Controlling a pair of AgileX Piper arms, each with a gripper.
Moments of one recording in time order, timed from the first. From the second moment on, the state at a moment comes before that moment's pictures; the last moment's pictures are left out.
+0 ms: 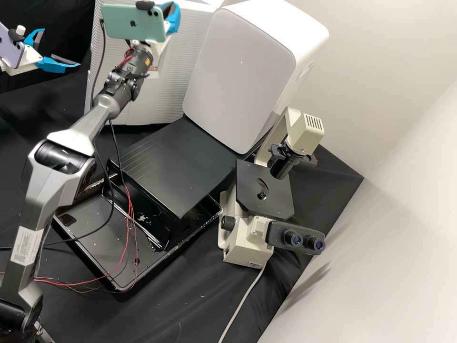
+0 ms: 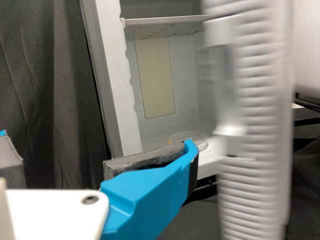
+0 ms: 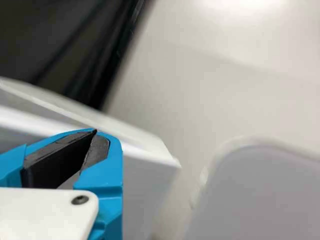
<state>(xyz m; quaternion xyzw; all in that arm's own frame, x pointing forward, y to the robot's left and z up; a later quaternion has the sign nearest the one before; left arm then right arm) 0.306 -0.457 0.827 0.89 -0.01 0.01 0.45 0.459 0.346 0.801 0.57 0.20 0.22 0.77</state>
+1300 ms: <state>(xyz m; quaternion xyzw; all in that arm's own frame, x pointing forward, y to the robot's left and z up) 0.306 -0.457 0.827 0.89 -0.01 0.01 0.45 0.404 0.299 0.807 0.58 0.18 0.20 0.77</state>
